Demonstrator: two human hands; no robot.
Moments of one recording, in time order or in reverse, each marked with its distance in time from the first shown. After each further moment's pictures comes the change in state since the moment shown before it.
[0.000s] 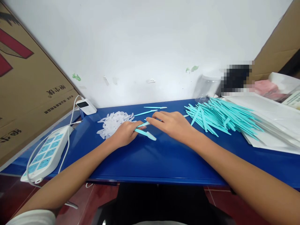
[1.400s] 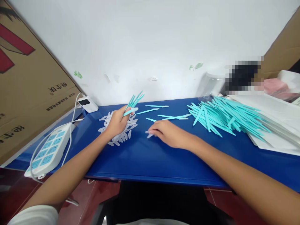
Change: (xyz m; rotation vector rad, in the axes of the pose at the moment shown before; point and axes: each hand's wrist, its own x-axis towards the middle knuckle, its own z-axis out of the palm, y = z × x) left_hand 0.003 -0.025 -0.021 -0.209 0.347 -0.246; right_hand 0.008 -0.021 0.016 0.807 -0.340 0.370
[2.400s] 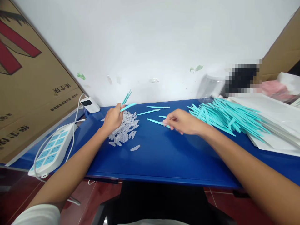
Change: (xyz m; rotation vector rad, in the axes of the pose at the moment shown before) left_hand 0.010 -0.026 -0.014 0.445 -0.009 -0.233; right_hand -0.009 0.013 -0.045 0.245 -0.010 0.460
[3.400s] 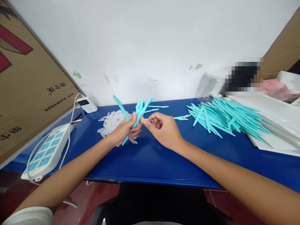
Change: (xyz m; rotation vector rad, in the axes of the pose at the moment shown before) left_hand -0.039 0.067 0.005 -1.532 -0.707 0.002; right_hand 0.005 -0.021 0.074 0.176 0.474 -0.251
